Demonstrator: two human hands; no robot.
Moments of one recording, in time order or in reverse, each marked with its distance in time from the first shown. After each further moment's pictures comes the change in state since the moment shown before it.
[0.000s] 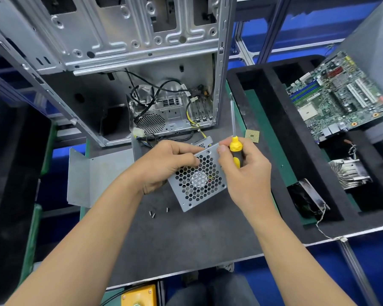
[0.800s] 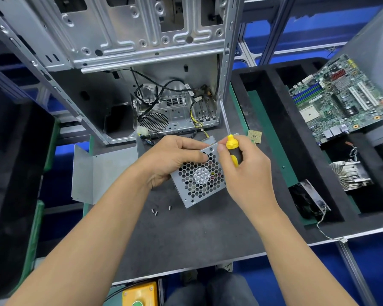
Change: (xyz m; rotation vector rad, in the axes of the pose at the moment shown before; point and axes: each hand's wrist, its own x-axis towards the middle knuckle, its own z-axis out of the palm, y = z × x) left_hand 0.009 0.000 -0.004 -0.008 0.070 0.003; right_hand 0.001 -0.017 0.000 -0.208 -0.072 -0.076
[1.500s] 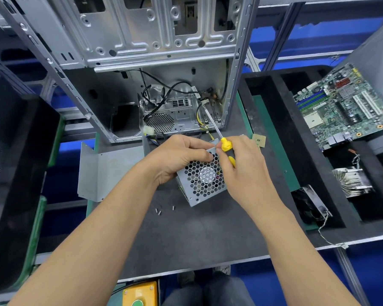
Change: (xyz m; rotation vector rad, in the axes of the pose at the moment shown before) left_hand 0.005 0.001 -0.002 0.111 0.029 0.046; right_hand 0.010 -0.003 0.006 -0.291 -0.155 -0.152
